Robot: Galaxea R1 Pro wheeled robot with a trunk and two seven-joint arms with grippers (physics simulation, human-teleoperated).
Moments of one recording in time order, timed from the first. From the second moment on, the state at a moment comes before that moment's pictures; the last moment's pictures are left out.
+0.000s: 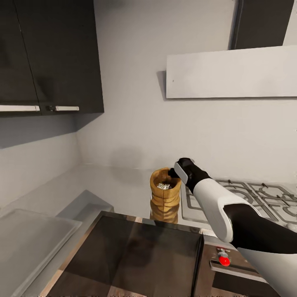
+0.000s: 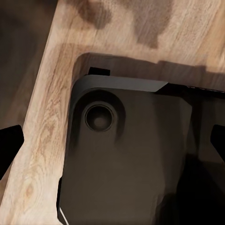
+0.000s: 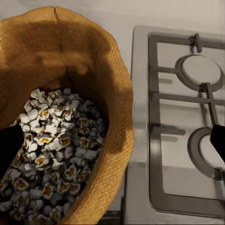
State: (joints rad) left arm 0.00 0.00 0.02 -0.09 0.14 -0.06 0.00; right arm -1.28 0.17 0.02 -0.28 -0.12 0.65 -0.36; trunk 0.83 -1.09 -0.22
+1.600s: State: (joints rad) left arm 0.00 0.00 0.03 -0.09 0.13 -0.06 0.00; right arm -1.28 0.17 0.01 -0.29 -0.13 0.64 -0.37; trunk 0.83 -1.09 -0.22
